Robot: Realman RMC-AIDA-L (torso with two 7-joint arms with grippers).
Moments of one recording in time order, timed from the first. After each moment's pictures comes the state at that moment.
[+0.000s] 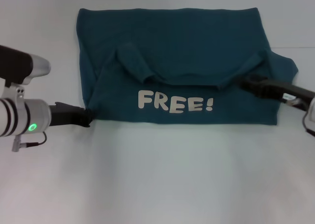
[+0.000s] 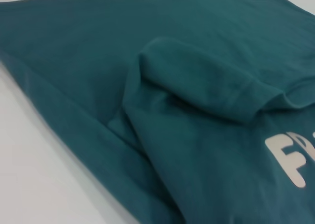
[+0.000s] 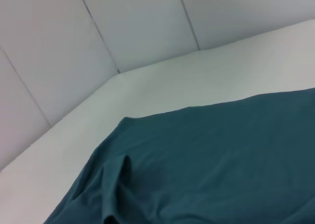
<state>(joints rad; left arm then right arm) -0.60 -2.15 0.88 0.76 2.35 0.90 -1.98 0.45 2.08 -1.06 -0.67 -1.53 -0.88 1.68</state>
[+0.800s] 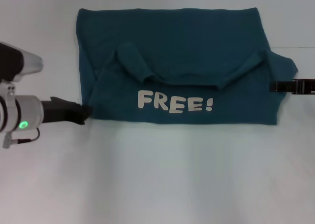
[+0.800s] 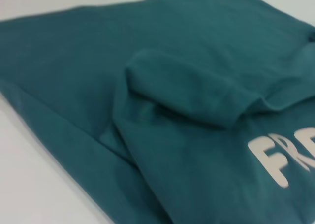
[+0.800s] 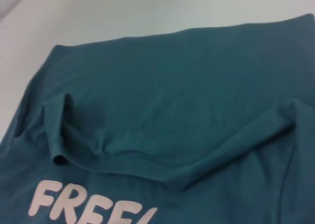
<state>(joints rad) -0.56 -2.16 0.87 0.87 2.35 0.98 -1.95 0.35 2.10 -1.07 -1.37 -2.35 -1.16 2.62</state>
